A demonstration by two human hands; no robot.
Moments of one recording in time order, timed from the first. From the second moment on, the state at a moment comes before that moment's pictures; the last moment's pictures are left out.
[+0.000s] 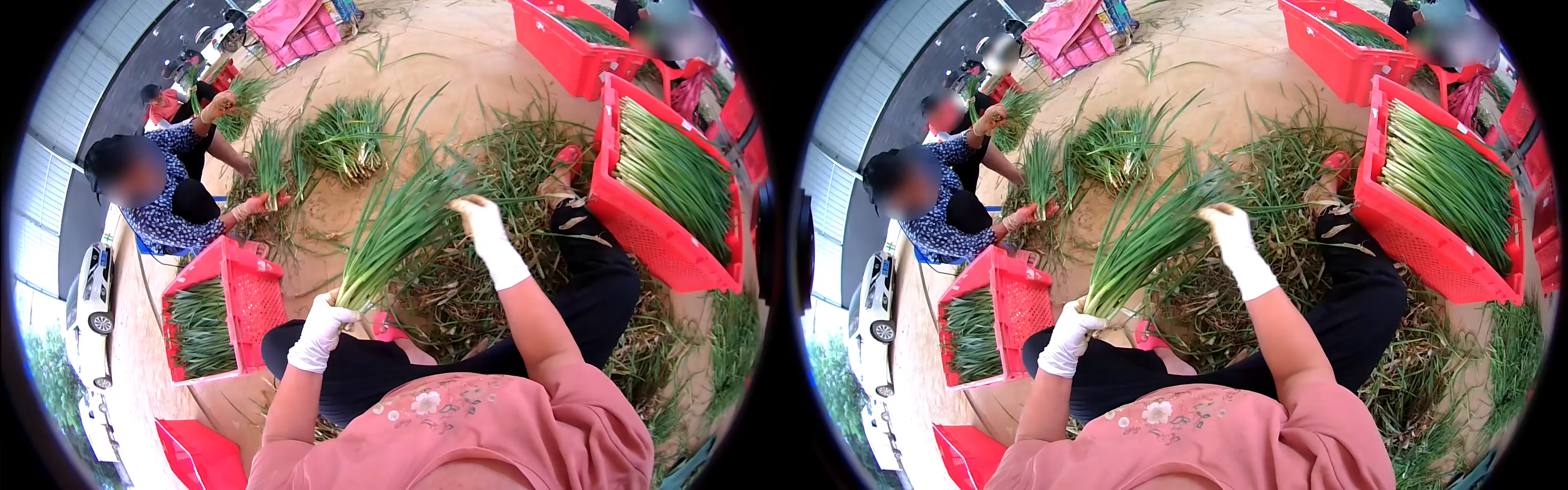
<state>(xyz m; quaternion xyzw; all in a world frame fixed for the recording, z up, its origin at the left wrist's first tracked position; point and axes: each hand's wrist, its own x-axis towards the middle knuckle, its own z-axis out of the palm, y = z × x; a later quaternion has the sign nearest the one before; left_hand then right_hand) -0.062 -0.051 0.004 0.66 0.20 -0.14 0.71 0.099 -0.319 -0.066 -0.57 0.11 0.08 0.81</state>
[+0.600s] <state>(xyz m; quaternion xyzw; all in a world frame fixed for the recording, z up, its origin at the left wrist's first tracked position) -0.029 -0.090 0.007 0.36 0.10 -0.13 0.92 0.083 -0.364 -0.090 -0.70 -0.03 0.42 0.57</state>
